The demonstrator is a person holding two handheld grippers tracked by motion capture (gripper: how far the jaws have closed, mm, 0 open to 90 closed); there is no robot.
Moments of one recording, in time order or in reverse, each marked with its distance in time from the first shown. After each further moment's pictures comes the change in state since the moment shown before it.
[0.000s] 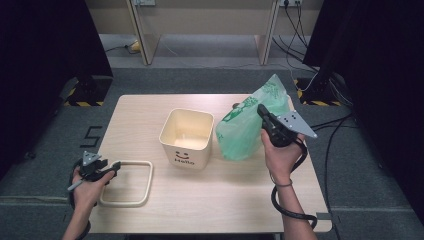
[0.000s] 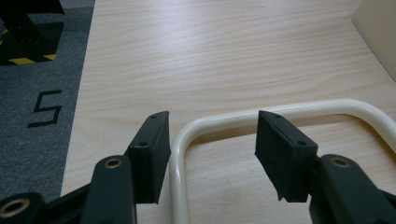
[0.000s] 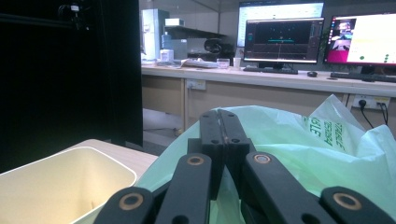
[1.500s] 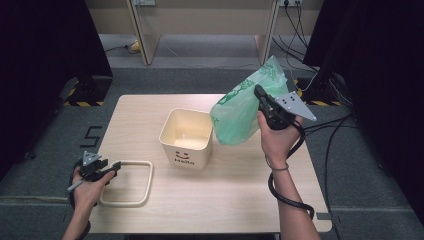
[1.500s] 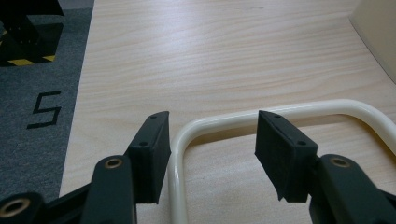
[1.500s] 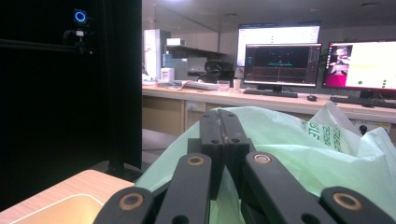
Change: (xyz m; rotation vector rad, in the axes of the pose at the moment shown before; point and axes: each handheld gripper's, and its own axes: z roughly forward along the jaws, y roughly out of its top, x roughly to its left) left arm 0.000 0.000 0.000 -0.005 -0.003 0.002; right arm 0.005 0.044 0.021 -0.078 0.002 -0.009
